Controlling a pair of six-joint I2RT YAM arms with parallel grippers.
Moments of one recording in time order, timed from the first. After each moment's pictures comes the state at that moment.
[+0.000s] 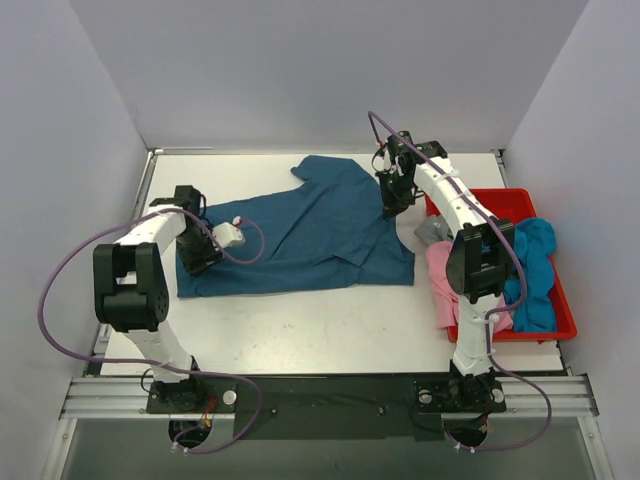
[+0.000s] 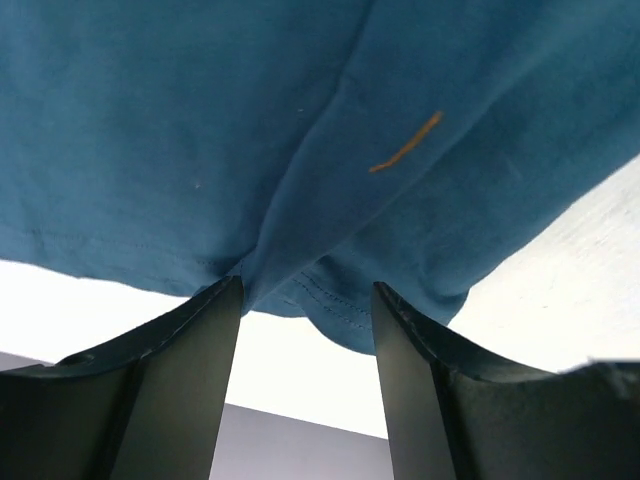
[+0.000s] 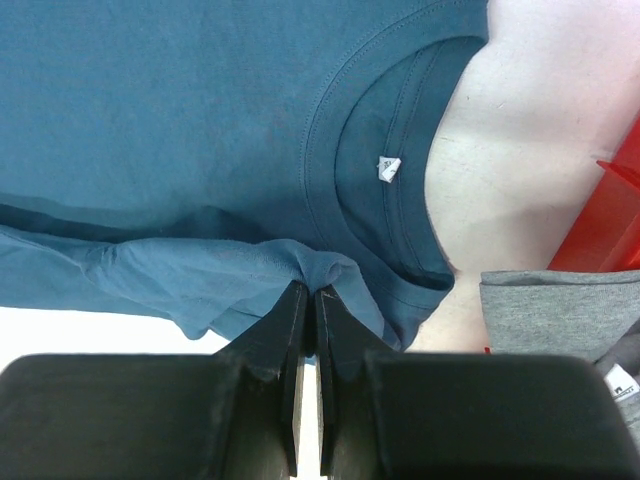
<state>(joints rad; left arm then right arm) 0.01 1.77 1.24 -0.91 0.05 1.10 0.30 2.08 1.92 -1.06 -0.06 0.12</state>
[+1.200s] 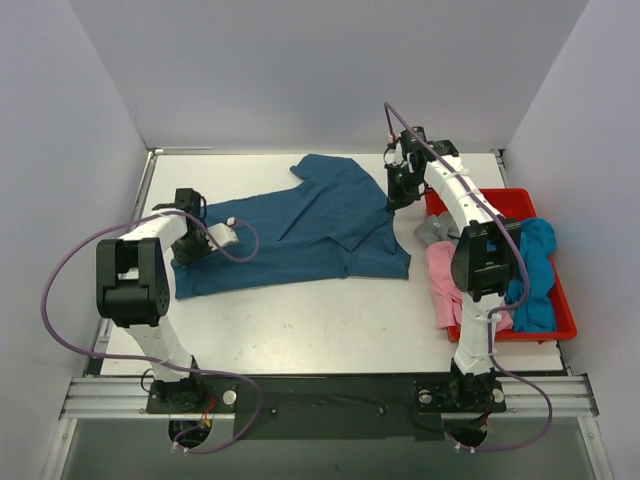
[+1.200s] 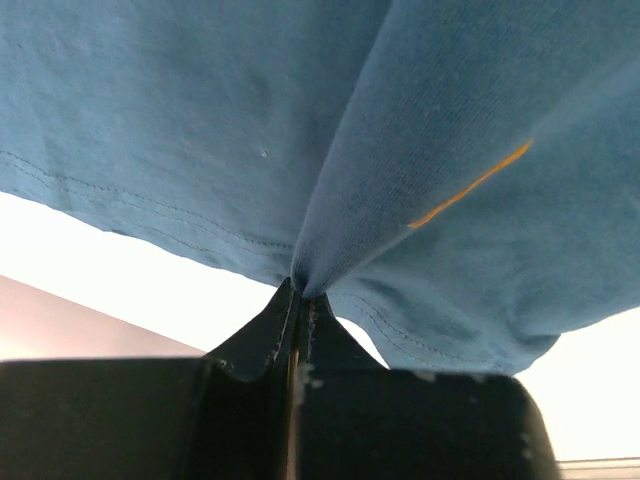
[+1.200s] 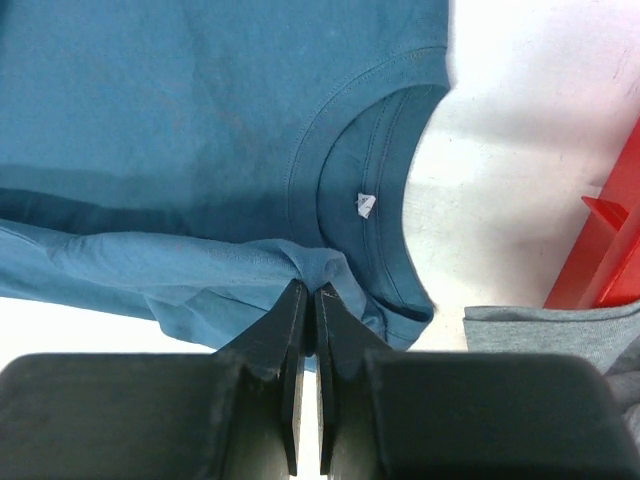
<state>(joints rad) 0.02 1.80 1.17 -0.75 -0.13 1.11 0.23 2.08 1.91 -0.98 -0.13 0.16</state>
